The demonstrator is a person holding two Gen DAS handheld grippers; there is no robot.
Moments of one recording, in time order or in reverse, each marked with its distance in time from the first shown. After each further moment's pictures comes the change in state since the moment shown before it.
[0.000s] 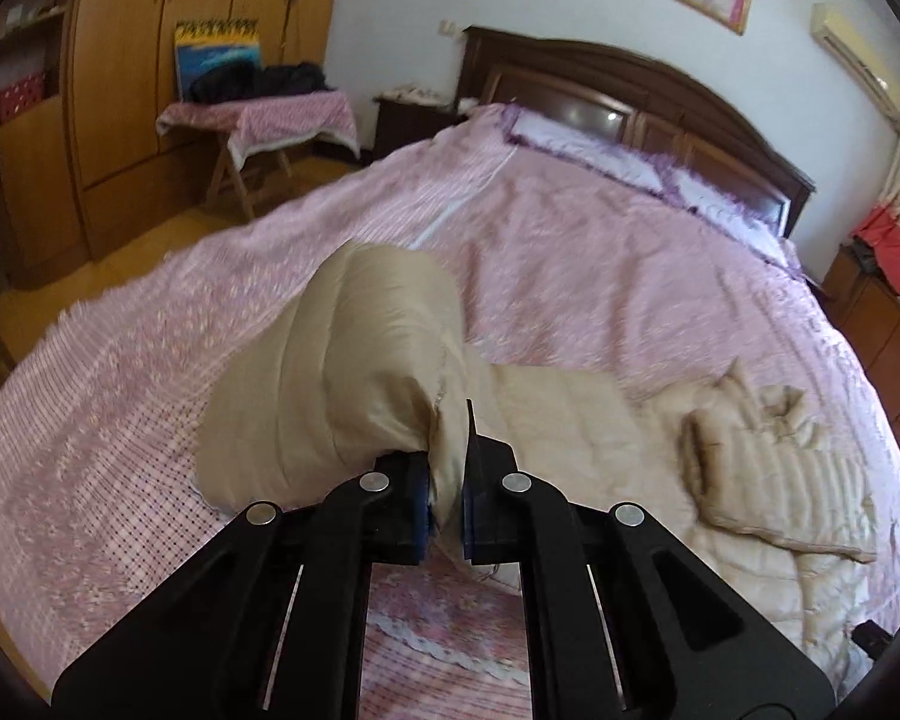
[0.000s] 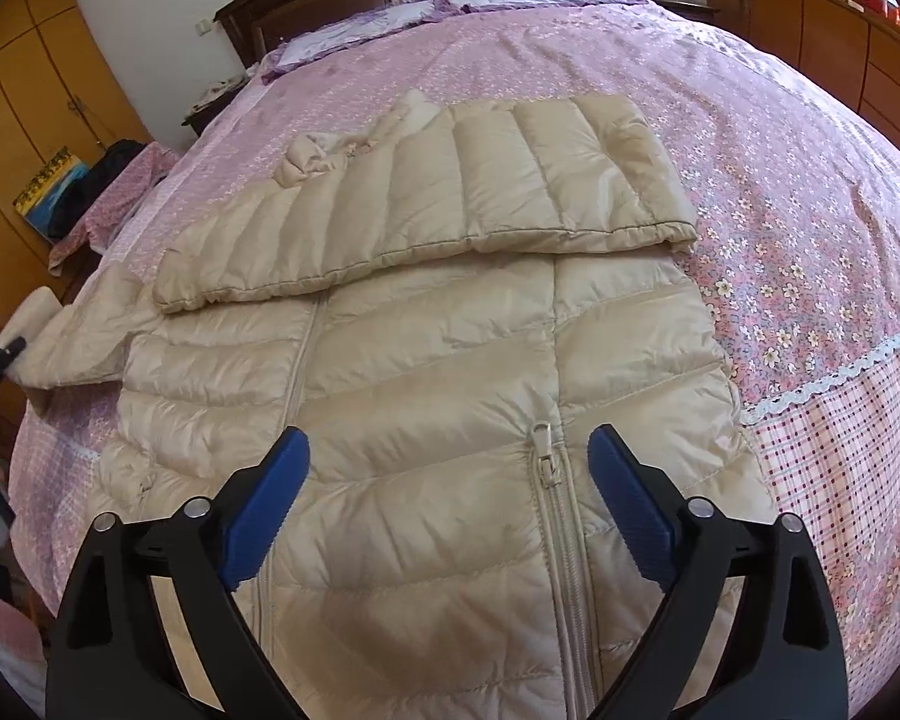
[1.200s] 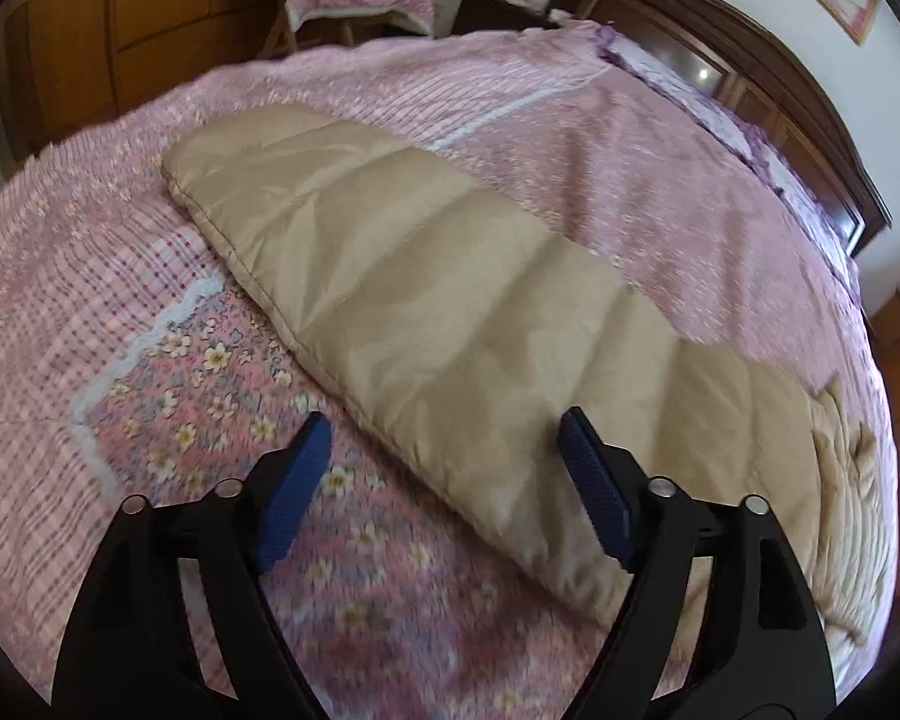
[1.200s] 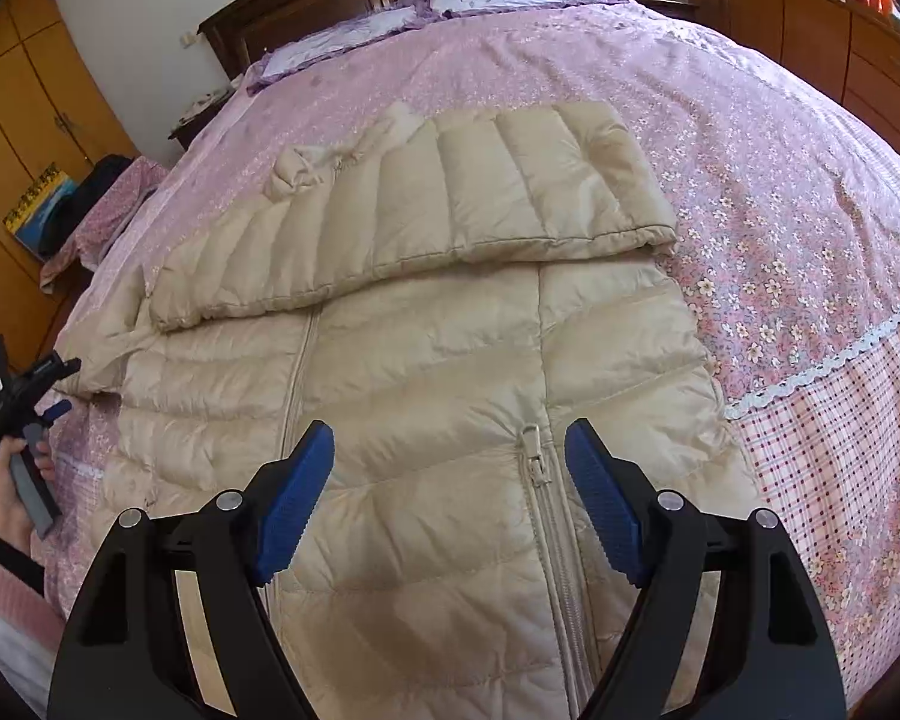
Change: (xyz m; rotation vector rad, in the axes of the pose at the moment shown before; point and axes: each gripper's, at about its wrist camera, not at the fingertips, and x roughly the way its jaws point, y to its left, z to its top) left arm 0.139 0.037 -0.029 -0.247 0.278 0.083; right arm 0.000 -0.003 0.005 0.047 0.001 -0.030
